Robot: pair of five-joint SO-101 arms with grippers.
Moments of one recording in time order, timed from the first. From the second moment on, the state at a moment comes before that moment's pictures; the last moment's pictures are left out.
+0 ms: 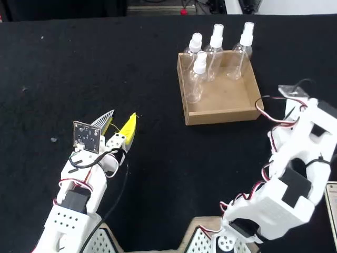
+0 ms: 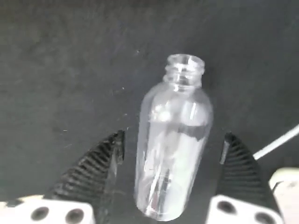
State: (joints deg) left arm 10.6 -86.4 96.5 8.0 1.5; right arm 38.0 8.9 13.1 79.9 36.6
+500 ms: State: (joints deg) left arm 10.6 -86.4 96.5 8.0 1.5; right arm 37.8 13.5 8.6 80.1 23.4
